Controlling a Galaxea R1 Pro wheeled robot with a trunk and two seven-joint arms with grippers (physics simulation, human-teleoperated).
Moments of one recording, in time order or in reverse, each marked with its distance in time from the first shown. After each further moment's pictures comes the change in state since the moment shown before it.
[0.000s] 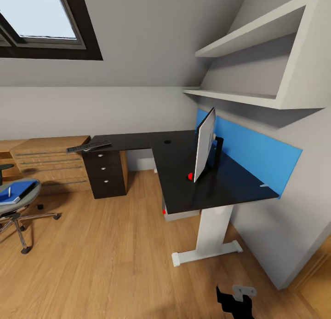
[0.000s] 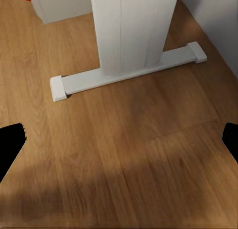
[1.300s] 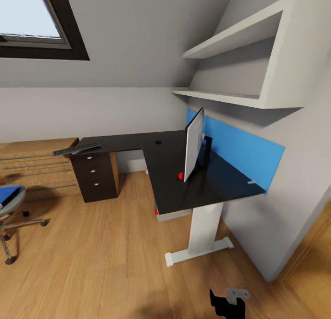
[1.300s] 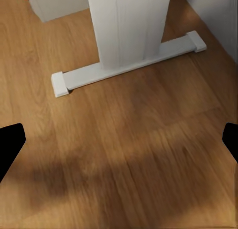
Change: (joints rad) left arm -0.002 0.007 0.006 -0.131 0.117 -0.009 -0.032; right arm 0.013 0.038 0.001 0.000 0.001 -0.003 0.011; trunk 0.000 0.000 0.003
